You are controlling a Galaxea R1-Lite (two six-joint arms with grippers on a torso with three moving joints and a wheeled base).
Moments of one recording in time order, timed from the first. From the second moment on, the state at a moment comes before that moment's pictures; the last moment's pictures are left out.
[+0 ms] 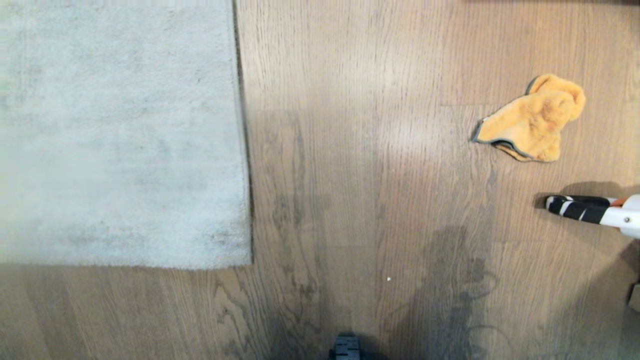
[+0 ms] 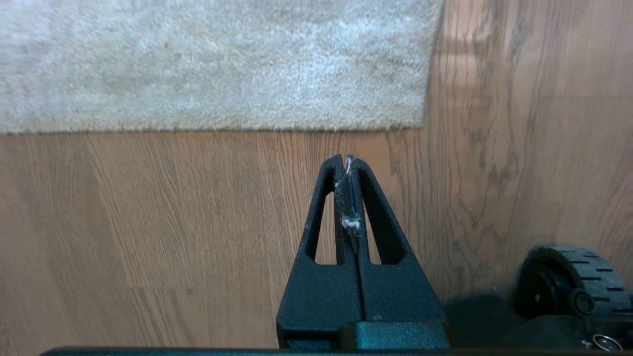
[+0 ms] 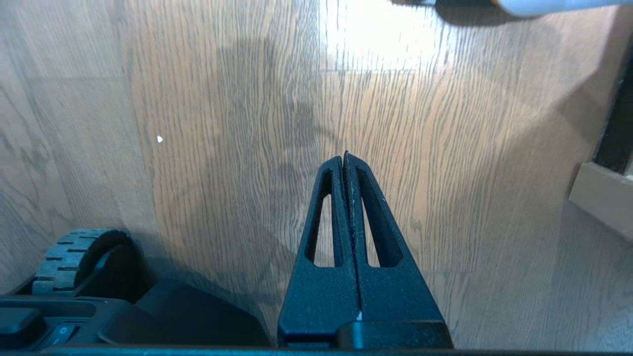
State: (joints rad) left arm -0.01 0.00 0.00 0.01 0.02 -0.02; right arm -0.01 0.00 0.00 0.00 0.00 -0.02
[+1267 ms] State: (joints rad) left arm -0.01 0.00 0.00 0.01 0.01 -0.02; right arm -0.01 0.00 0.00 0.00 0.00 -0.02
